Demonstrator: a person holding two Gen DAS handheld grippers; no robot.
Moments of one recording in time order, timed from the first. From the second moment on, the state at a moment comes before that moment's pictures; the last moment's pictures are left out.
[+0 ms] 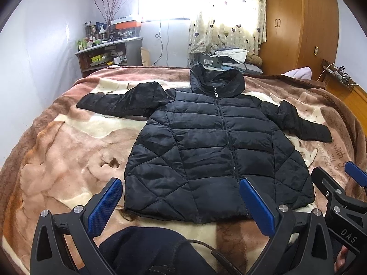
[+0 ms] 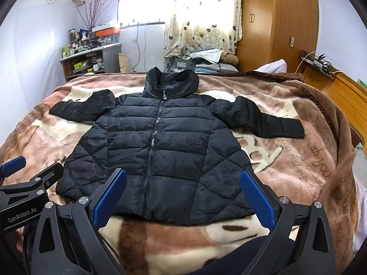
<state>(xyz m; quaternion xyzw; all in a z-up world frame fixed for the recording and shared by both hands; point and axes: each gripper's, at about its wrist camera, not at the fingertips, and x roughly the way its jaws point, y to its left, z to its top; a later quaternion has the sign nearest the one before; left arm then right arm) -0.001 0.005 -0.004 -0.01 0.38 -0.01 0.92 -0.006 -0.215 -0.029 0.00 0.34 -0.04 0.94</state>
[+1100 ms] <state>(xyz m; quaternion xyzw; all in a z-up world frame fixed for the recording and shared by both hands) 0.001 0.010 -0.006 -0.01 0.38 0.00 0.93 -0.003 -0.215 -0.029 0.00 0.34 -0.04 0.94</state>
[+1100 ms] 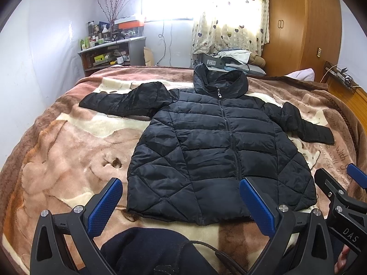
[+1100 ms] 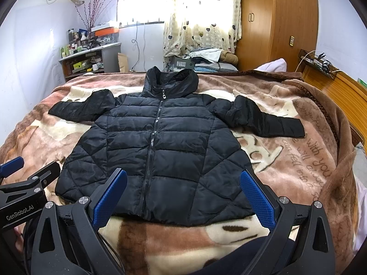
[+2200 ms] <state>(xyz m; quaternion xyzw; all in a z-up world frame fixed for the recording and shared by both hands) 0.017 0.029 -0.009 -0.02 0.38 0.00 0.92 0.006 -0.215 -0.043 0.00 0.35 -0.04 0.94</state>
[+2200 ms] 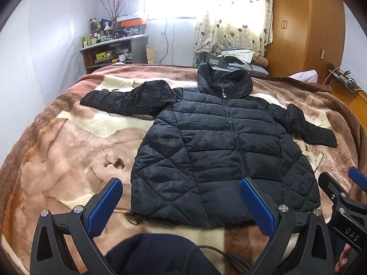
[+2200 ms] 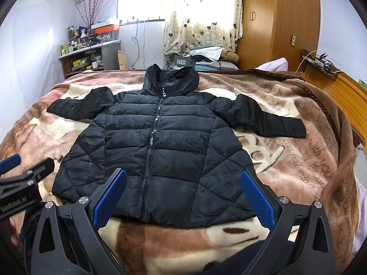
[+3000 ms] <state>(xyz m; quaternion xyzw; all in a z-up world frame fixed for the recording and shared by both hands) 0.269 0.247 -0.057 -0.12 0.38 0.08 0.91 0.206 -0.159 -0.078 0.01 0.34 0.10 0.93</state>
